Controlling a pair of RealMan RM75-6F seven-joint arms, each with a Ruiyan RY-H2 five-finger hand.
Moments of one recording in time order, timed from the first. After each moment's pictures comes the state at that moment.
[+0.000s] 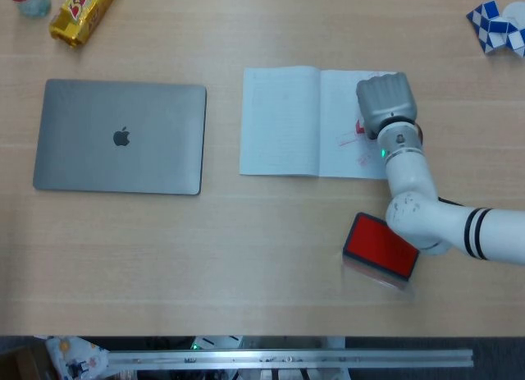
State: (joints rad) left arm -0.03 -0.92 0.05 -1.82 1.40 1.34 -0.01; right arm 1.11 -1.75 0.20 -1.26 -0.09 0.96 -1.08
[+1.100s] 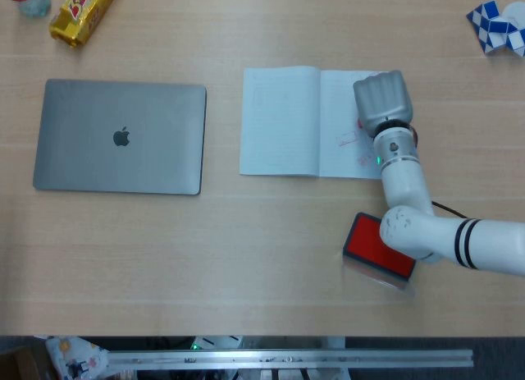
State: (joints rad) left arm -0.03 -0.92 0.06 -1.80 1.40 1.33 -0.02; right arm 1.09 -1.83 0.17 -1.19 -0.23 1.02 -1.12
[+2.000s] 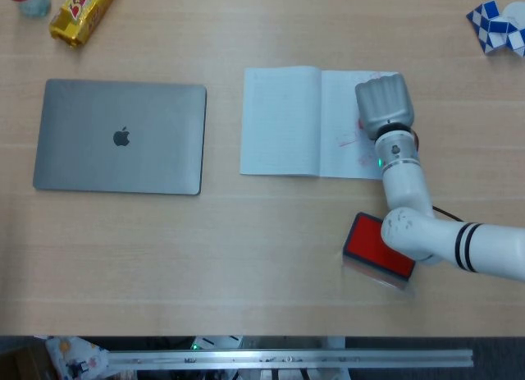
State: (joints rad) left arm -0.03 -0.92 0.06 -1.81 1.40 1.33 -0.02; right arm 1.04 -1.86 0.20 -1.15 -0.26 1.00 -1.11
